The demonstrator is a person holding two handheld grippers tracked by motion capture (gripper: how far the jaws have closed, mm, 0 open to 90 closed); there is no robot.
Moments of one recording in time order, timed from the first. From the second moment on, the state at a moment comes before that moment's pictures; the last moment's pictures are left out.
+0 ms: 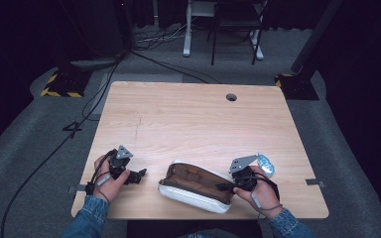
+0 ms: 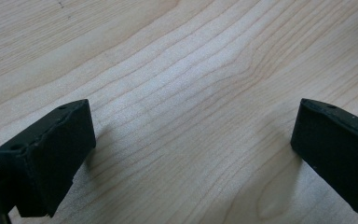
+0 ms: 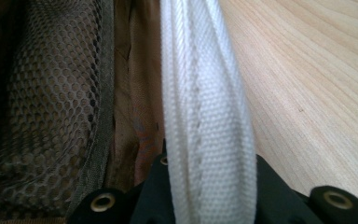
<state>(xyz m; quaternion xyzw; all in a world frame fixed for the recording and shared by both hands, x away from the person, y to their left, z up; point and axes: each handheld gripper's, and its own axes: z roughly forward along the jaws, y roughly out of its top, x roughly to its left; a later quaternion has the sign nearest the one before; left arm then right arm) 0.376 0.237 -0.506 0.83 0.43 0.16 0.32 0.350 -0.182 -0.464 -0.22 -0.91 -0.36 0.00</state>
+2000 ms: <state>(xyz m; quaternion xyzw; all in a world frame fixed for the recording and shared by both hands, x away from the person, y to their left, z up) 0.382 0.235 -0.506 0.83 0.43 0.15 0.32 0.356 -0.261 -0.406 -0.38 -0.82 -0.40 -0.15</state>
